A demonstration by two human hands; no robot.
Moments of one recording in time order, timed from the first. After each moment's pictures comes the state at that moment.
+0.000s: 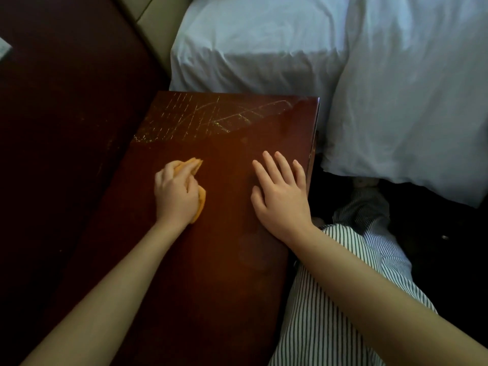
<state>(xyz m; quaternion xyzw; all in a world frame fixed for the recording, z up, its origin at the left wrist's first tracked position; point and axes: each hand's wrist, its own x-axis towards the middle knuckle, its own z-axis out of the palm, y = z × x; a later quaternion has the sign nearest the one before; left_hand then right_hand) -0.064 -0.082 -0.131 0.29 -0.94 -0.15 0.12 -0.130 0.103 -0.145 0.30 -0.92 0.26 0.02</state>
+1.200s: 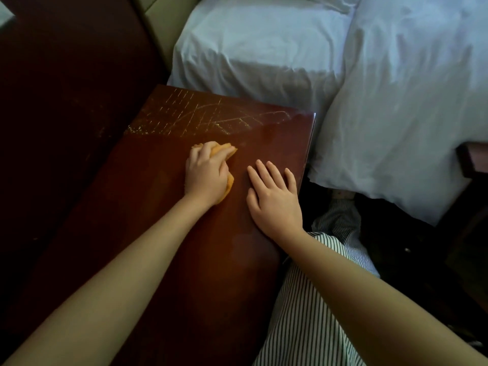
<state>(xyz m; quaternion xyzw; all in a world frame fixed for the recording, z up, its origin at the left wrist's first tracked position) -0.114 -0.052 -0.132 0.21 -0.96 -0.15 0.10 -0.132 0.098 -0.149 0.32 -0.93 0.21 0.01</state>
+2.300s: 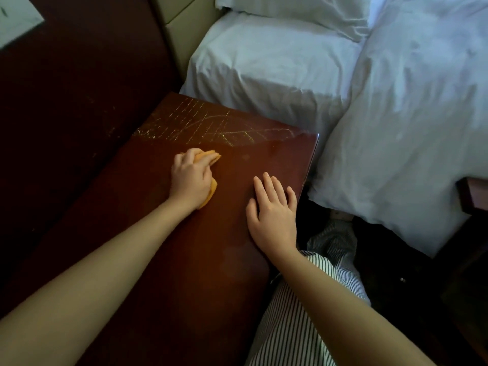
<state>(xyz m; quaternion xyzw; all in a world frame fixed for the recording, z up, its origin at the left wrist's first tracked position) -0.108 -0.080 -0.135 0.26 -0.94 -0.16 0.12 -0.132 0.100 -0.148 0.28 -0.92 0.28 0.03</state>
